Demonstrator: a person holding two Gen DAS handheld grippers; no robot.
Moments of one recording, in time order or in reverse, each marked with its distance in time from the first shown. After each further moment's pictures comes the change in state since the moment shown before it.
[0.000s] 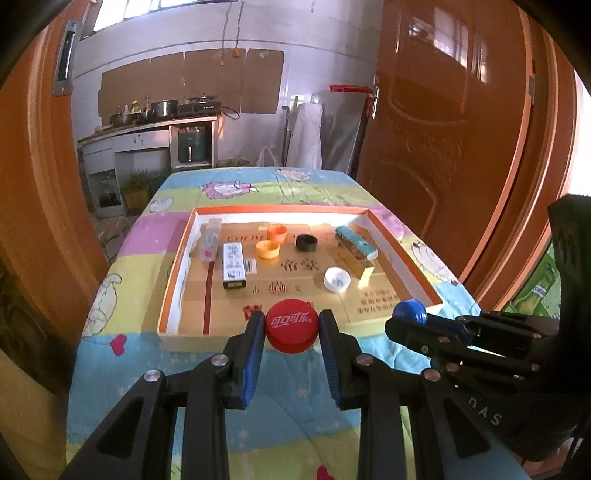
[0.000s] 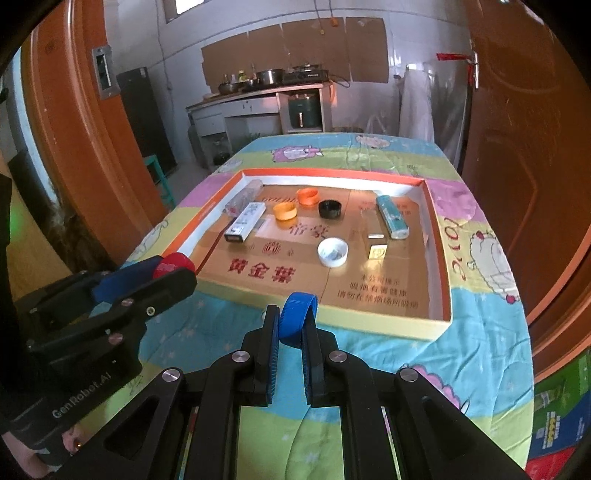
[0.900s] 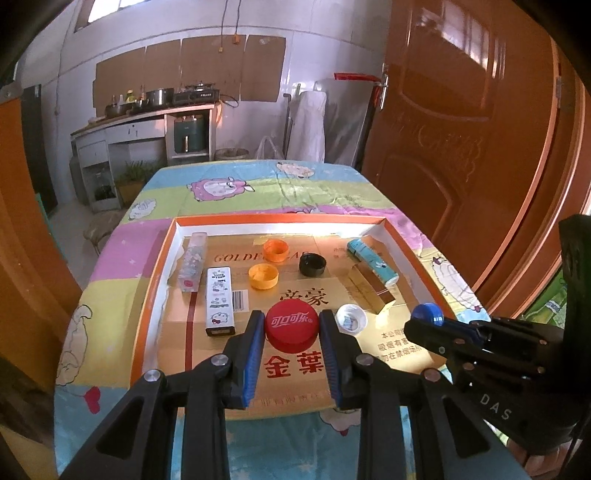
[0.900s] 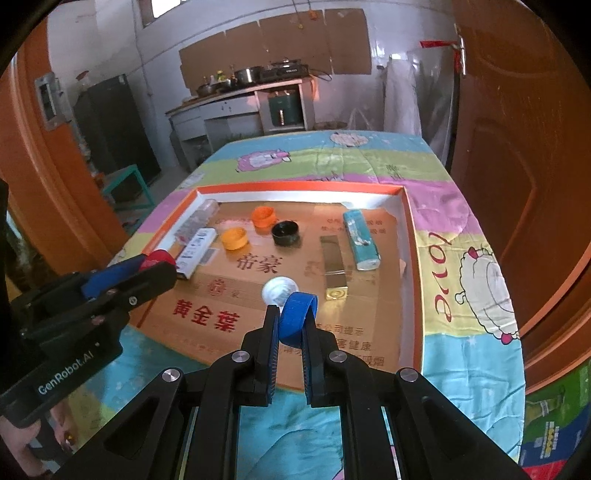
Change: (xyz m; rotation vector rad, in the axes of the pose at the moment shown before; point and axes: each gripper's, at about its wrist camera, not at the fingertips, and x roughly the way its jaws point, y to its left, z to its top) left arm 0.062 0.002 0.036 -0.007 0.060 0.001; right arm 0.042 -0.052 0.037 0.062 0.026 -0.027
